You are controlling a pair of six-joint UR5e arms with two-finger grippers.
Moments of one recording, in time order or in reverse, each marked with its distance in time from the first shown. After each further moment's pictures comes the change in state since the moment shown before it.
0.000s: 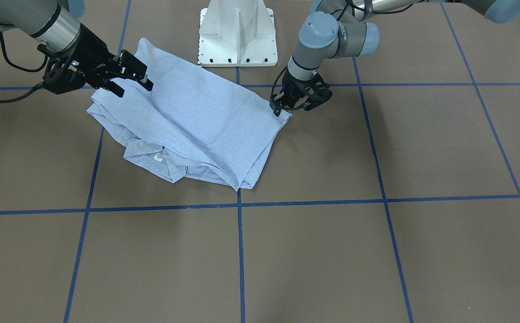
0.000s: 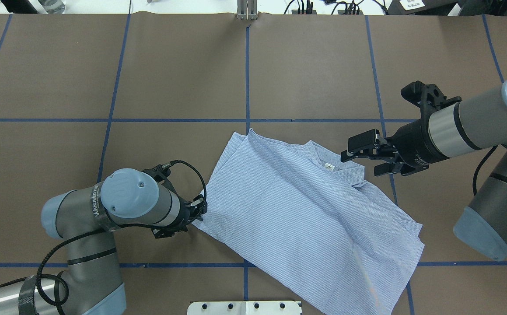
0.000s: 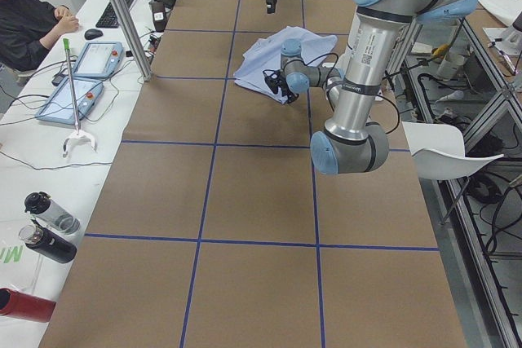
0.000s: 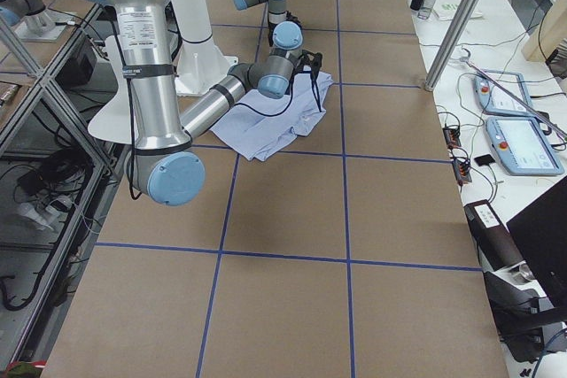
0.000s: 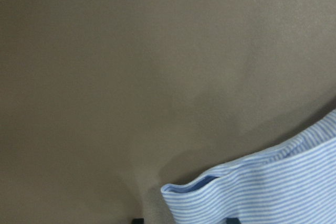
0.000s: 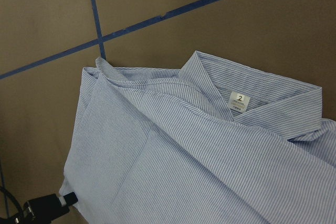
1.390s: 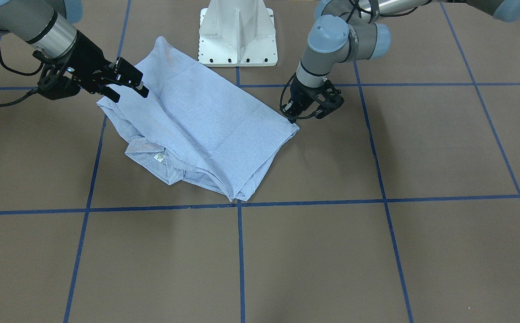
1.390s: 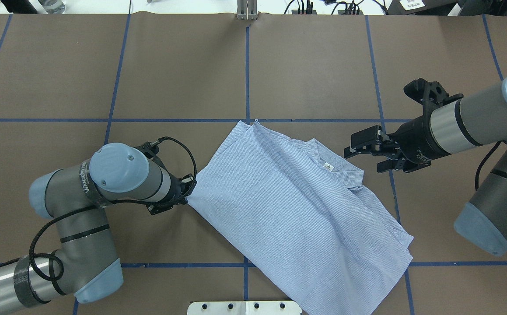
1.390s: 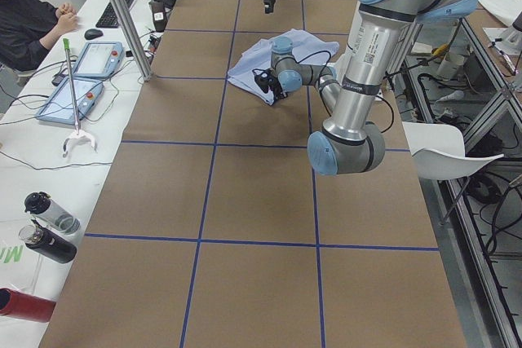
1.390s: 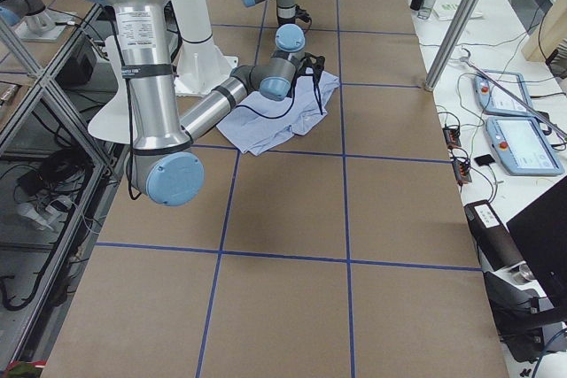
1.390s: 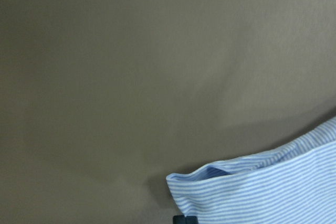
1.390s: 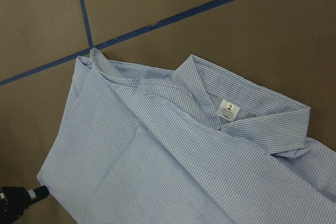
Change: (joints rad) left arm -0.097 -0.014 0.008 0.040 -0.005 0.014; right arm 0.016 0.000 -0.016 -0.003 0.002 0.000
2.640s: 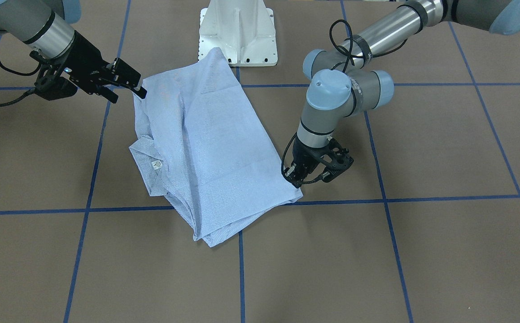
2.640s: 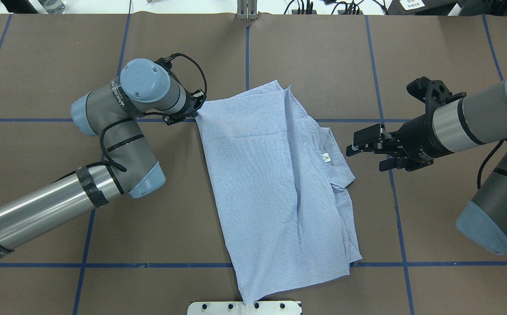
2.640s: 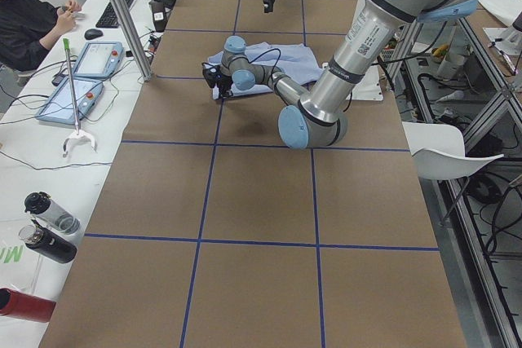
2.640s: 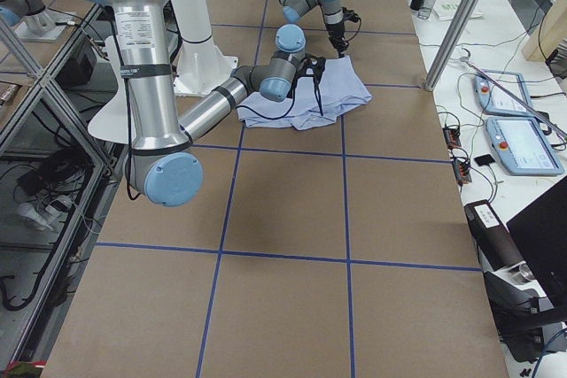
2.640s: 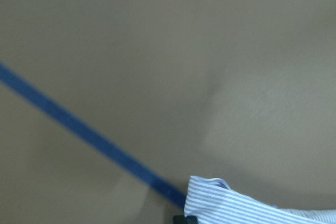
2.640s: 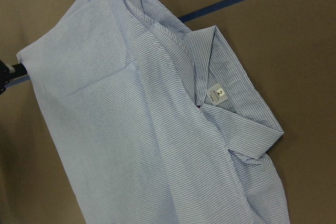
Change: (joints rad) left arm -0.226 -0.308 0.525 -0.283 0.075 0.180; right arm 0.007 -0.005 0.000 0.000 -0.002 0.002
